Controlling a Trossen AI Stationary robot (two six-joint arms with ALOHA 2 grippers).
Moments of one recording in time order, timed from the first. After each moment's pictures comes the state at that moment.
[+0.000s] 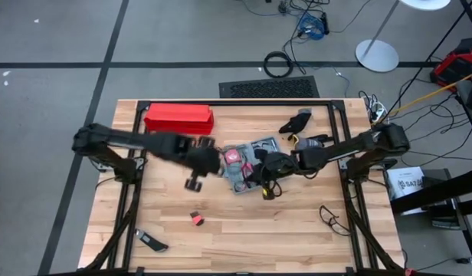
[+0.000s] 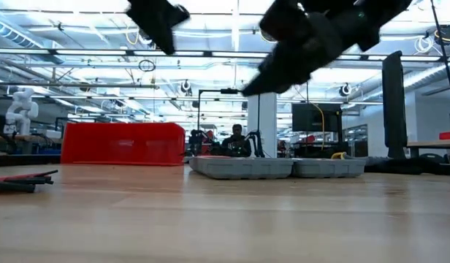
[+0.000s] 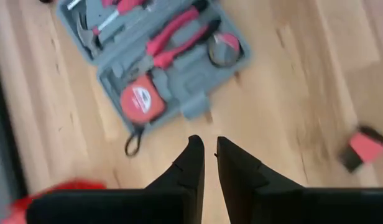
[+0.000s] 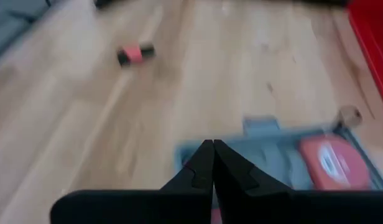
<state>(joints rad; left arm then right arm) -0.08 1.52 1.43 -1.06 -0.09 0.25 0.08 1.56 0.83 0.17 -0.03 -0.07</state>
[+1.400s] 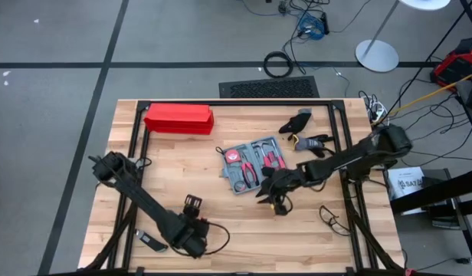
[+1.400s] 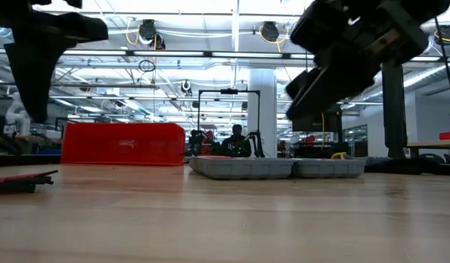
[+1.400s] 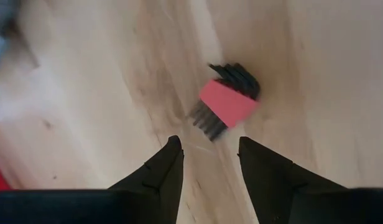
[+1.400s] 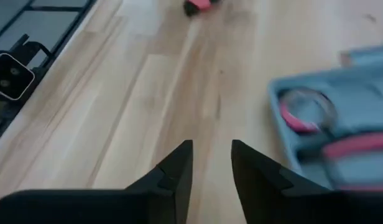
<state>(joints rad) -0.68 1.88 1.38 -1.15 -0.26 -0.37 0.22 1.52 0.69 0.16 -0.11 0.13</state>
